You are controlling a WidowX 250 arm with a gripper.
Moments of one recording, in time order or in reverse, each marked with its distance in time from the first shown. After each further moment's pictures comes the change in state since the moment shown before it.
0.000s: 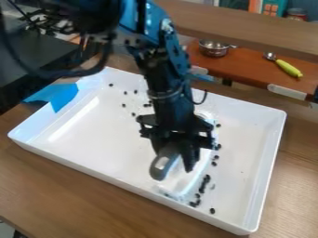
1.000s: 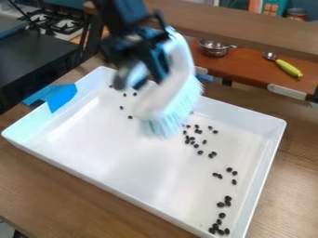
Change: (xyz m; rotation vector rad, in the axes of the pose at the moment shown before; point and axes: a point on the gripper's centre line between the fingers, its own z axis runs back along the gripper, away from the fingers) arm 0.024 0.044 0.125 -0.246 -0.099 0.087
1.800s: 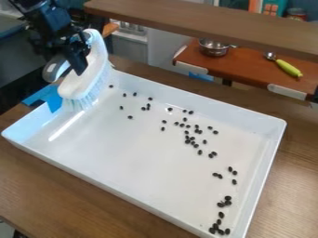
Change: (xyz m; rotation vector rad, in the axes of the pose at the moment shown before) arm 0.048 0.164 0.030 0.286 -0.193 0.072
